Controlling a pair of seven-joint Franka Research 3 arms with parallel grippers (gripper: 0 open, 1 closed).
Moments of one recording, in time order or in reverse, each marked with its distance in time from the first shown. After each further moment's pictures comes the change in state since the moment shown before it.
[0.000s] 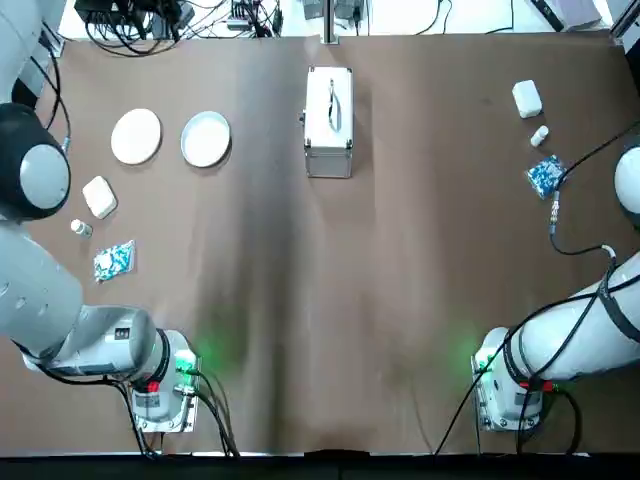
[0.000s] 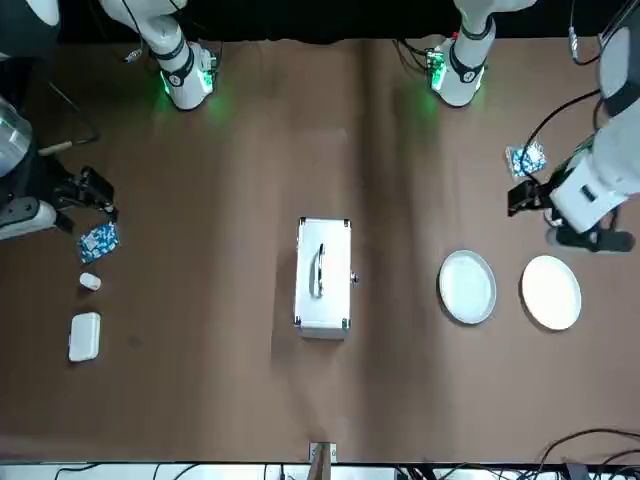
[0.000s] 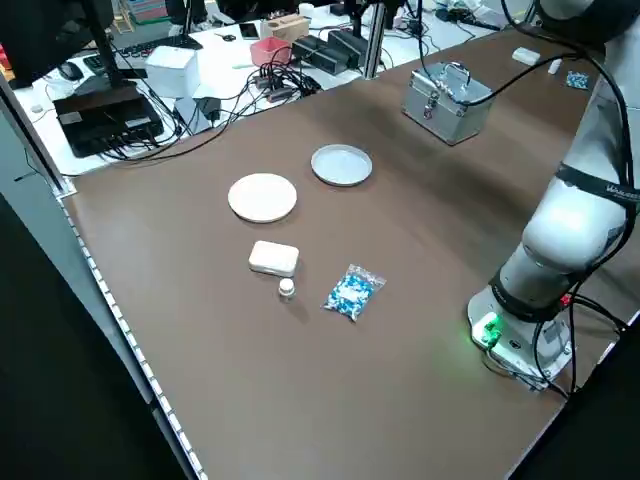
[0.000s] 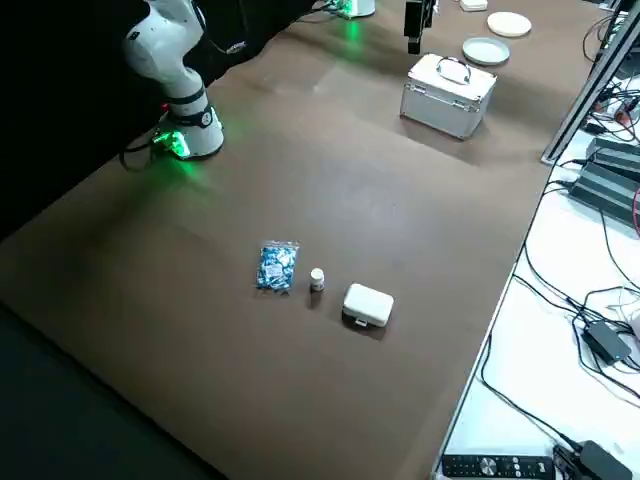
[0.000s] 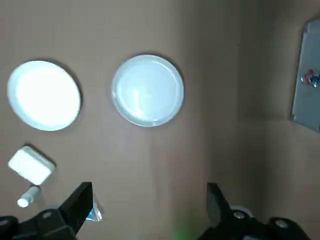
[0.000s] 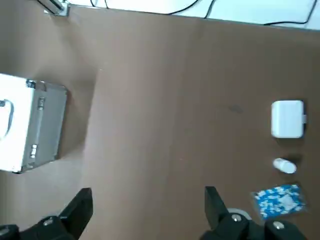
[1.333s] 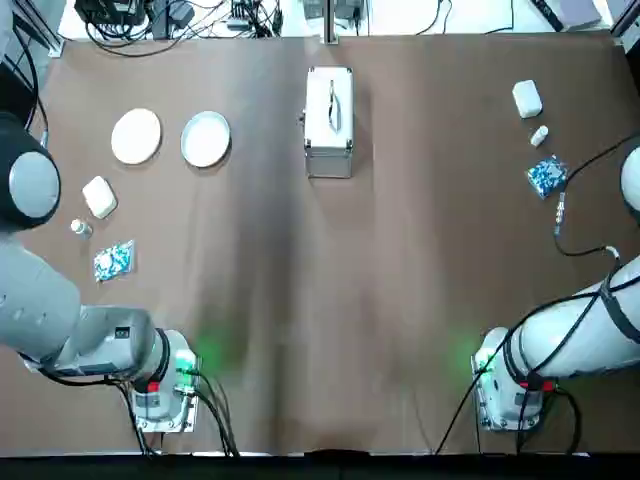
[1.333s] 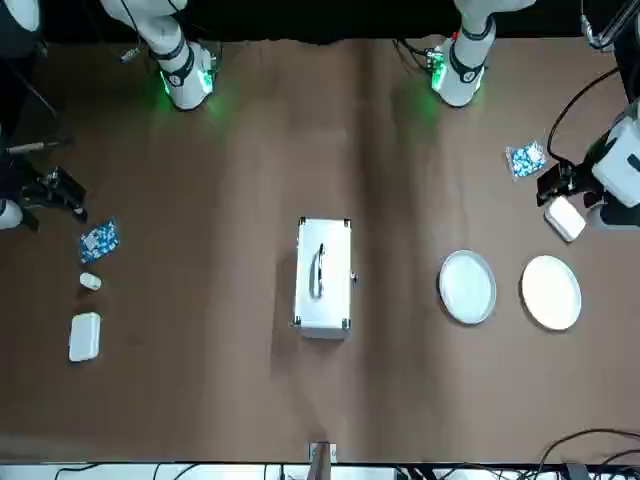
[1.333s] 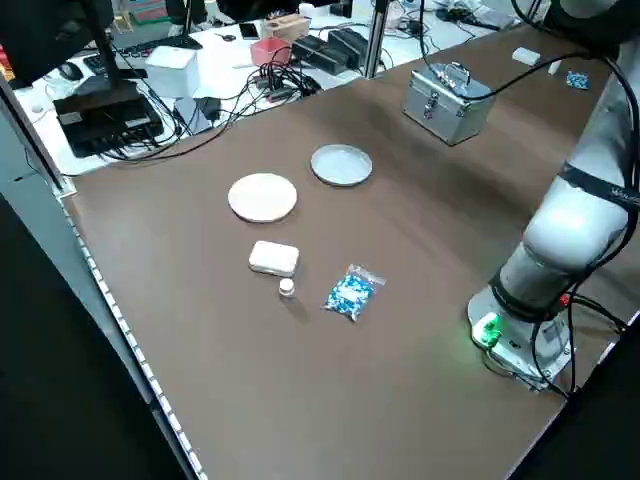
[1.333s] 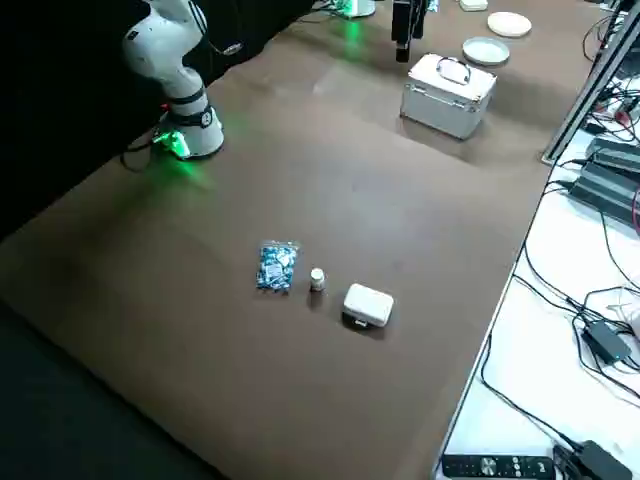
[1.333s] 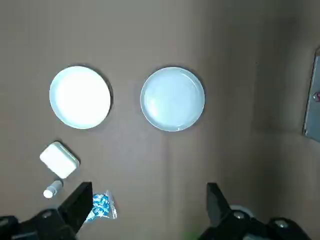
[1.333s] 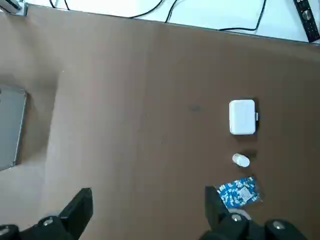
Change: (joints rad) left arm 0.010 -0.077 0.058 0.029 0.034 -0.019 0.003; right arm -0.053 -0.021 -0.007 0.003 -0.111 -0.002 -0.042
